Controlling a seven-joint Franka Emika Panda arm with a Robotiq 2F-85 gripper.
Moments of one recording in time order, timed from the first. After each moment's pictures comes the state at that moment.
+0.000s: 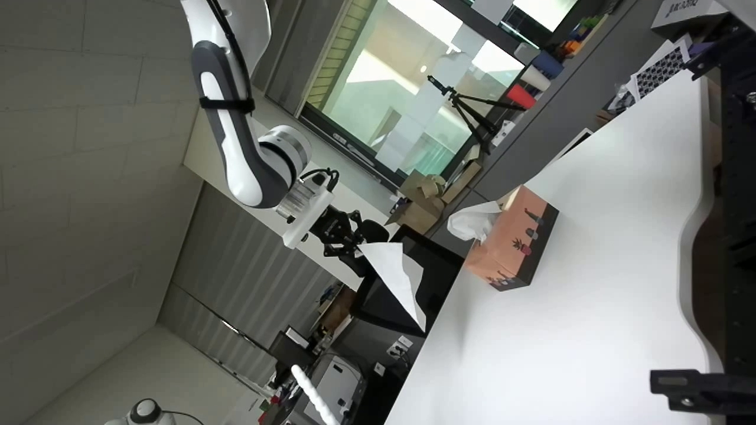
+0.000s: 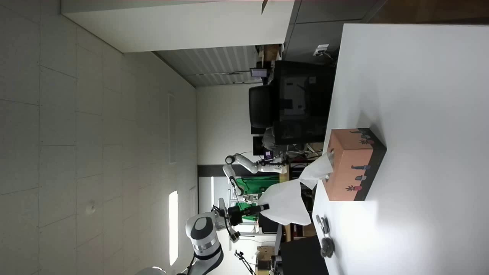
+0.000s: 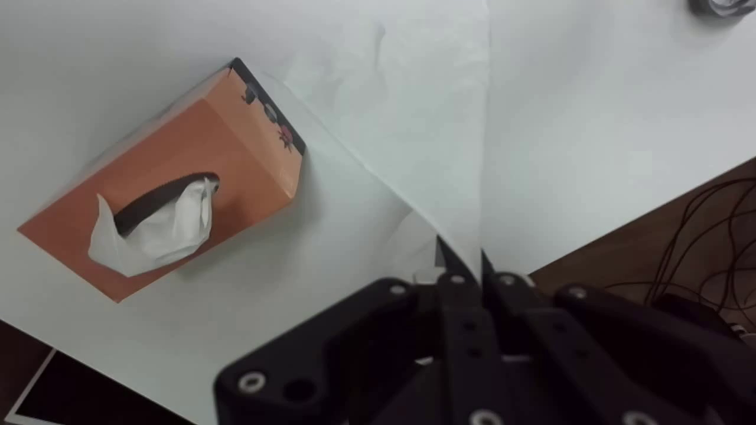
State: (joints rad) arm 0.18 0.26 0.02 -1.89 -0.21 2.37 0.95
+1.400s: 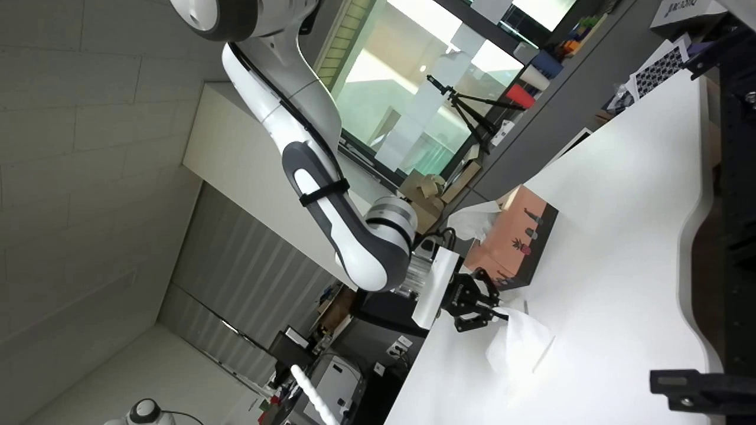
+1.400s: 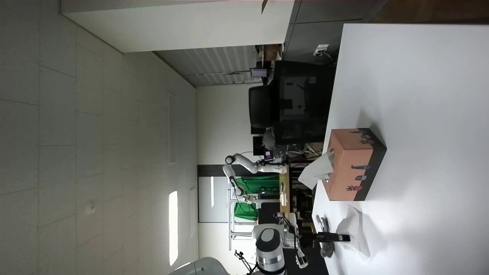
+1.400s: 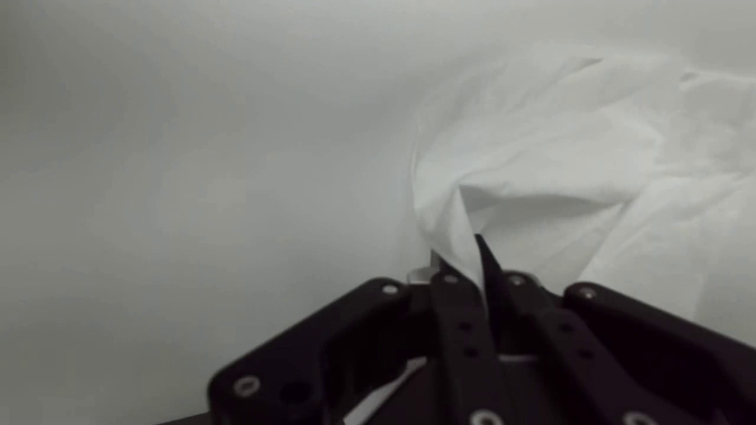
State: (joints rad) arm 0.30 0.64 -0.05 -2.06 -0.20 2.51 0.92
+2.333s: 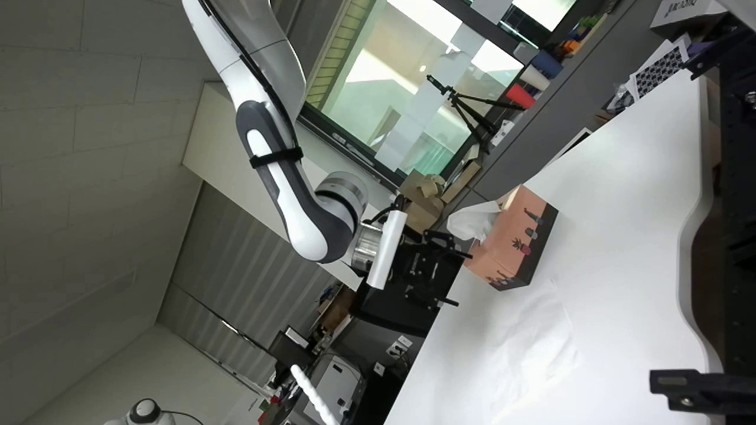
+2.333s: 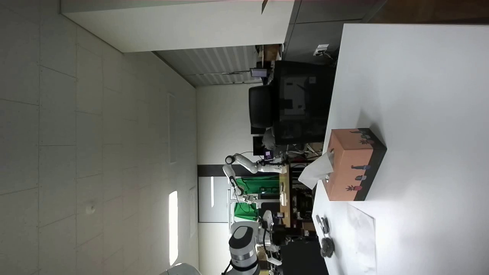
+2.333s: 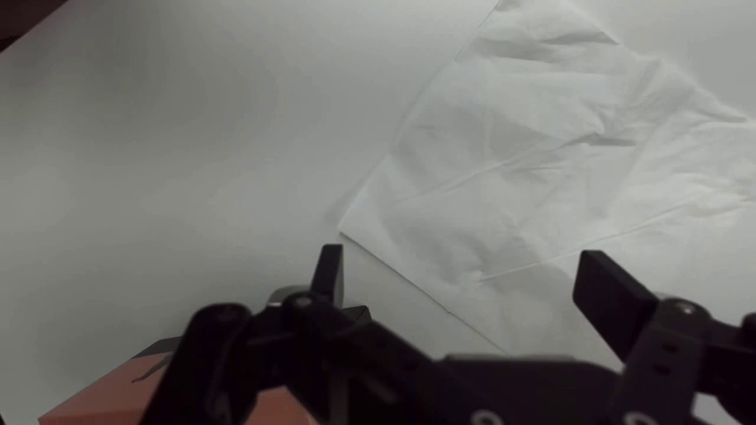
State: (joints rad) arm 0.30 0.45 -0.05 -2.04 -0.20 2.23 0.77
